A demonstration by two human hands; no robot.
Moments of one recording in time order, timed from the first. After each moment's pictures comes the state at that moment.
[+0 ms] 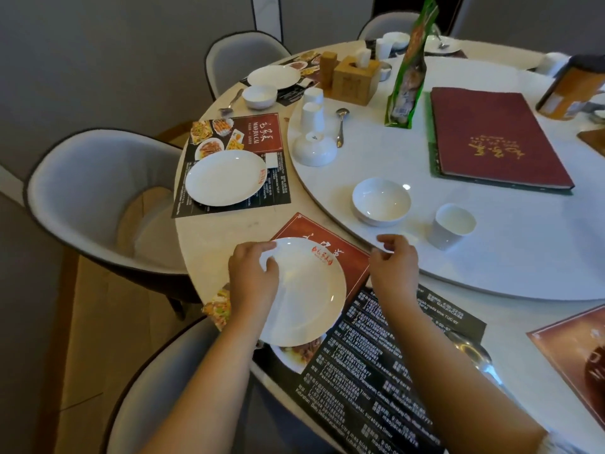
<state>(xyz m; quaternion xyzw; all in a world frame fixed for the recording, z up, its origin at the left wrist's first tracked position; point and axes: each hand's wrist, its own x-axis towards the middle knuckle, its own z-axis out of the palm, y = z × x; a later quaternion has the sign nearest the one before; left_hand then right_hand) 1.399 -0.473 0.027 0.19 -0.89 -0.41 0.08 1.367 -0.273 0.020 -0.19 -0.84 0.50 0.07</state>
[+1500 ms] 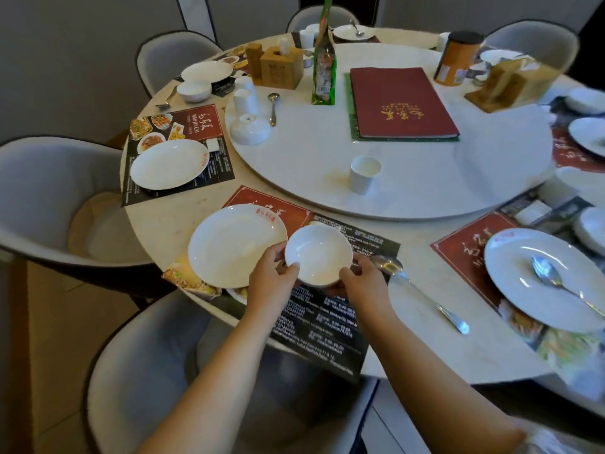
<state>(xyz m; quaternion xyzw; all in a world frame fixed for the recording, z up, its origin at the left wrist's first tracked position) 1.499 -0.372 0.022 0.12 -0.81 -0.57 -0.06 1.521 -0.224 0.032 -0.29 -0.71 0.64 -0.07</state>
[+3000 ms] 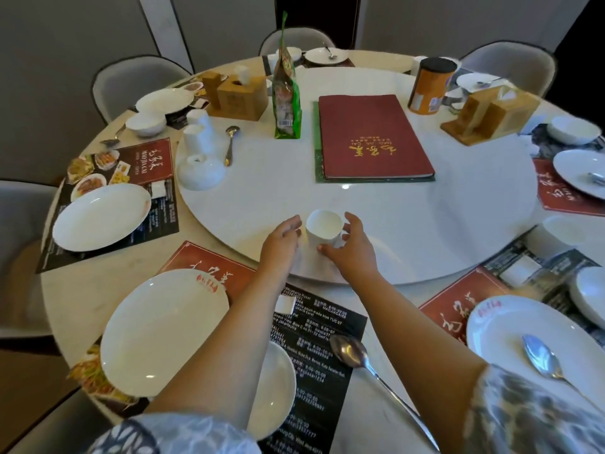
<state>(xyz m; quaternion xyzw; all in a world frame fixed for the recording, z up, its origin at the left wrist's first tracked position) 1.306 -0.244 0.033 0.10 -0.75 -0.65 -0.10 1.326 -0.111 0.024 -0.15 -0.84 0.51 0.02</state>
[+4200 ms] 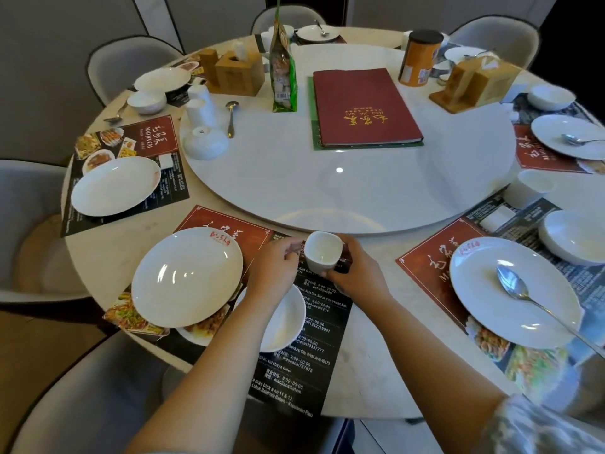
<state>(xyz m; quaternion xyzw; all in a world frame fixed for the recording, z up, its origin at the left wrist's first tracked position) 1.430 -0.291 0.031 -0.03 -0.88 -0.46 -0.07 1.465 -0.130 0.014 -0.11 -0.87 0.48 -0.01</state>
